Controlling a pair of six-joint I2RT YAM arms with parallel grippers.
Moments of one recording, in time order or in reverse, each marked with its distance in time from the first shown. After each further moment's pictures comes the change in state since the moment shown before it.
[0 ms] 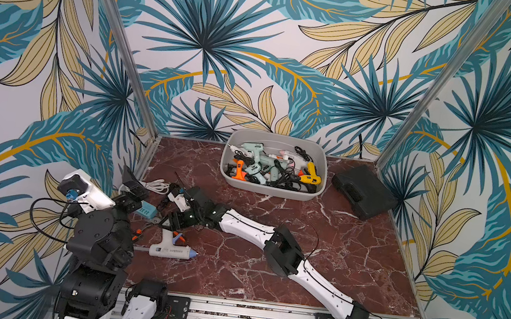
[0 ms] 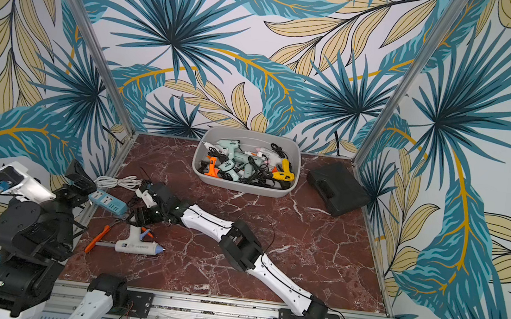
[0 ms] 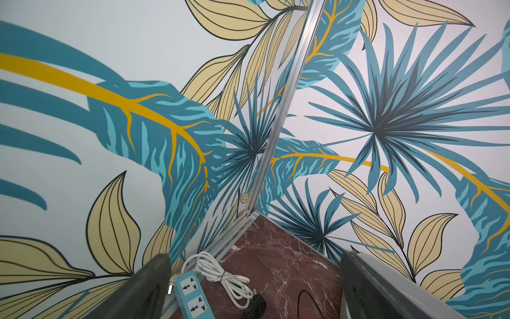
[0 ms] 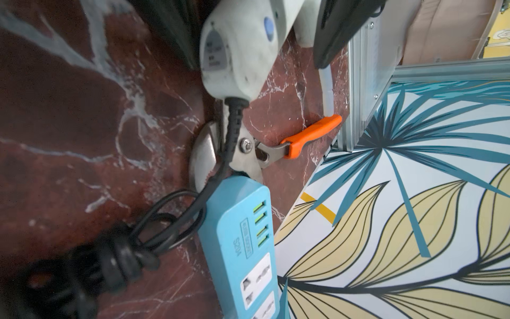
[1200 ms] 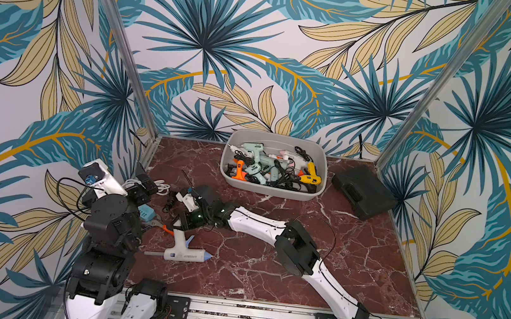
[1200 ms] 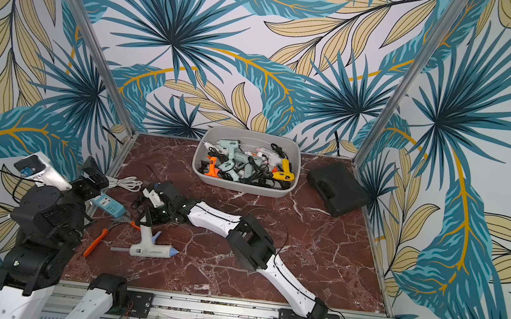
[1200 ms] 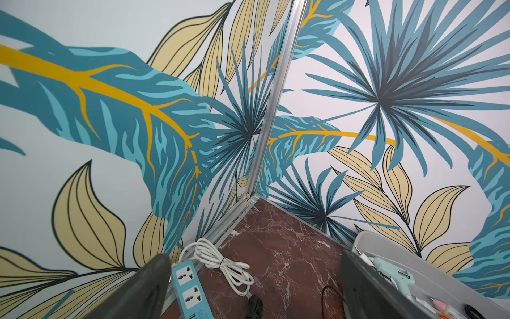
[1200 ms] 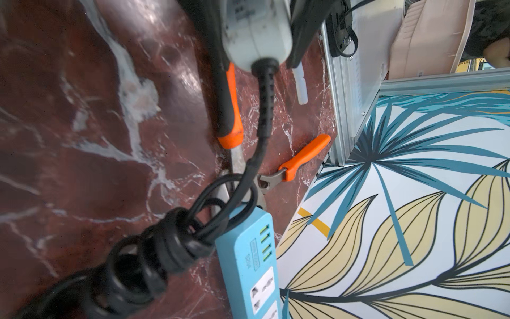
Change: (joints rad) left arm 0.000 0.098 -0.012 0.007 0.041 0.000; right arm -0.023 -0.312 -0.435 0.032 0.011 -0.002
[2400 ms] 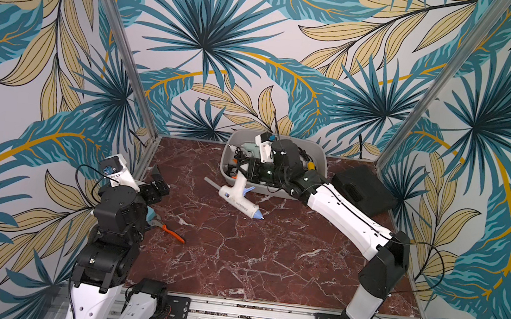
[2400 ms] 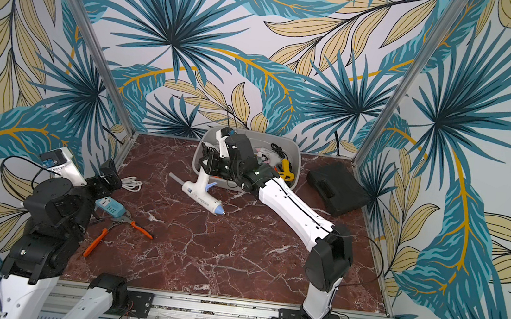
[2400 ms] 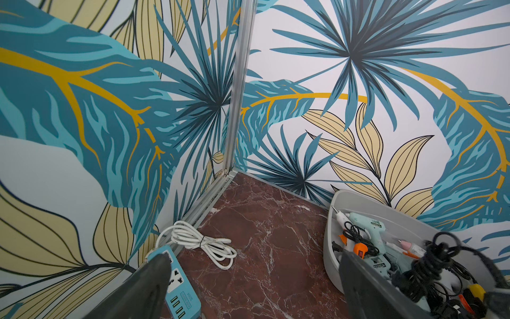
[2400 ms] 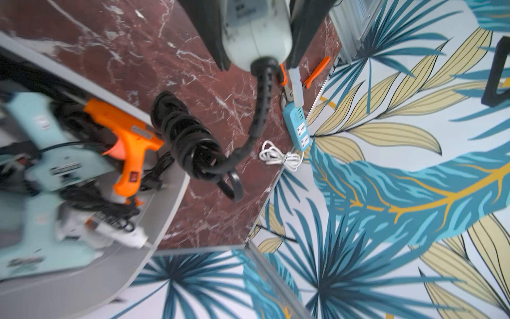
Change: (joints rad) left arm 0.000 0.055 0.008 -0.047 0.169 -0.001; right arm -0.323 -0.750 -0.361 -0.164 0.338 -0.030
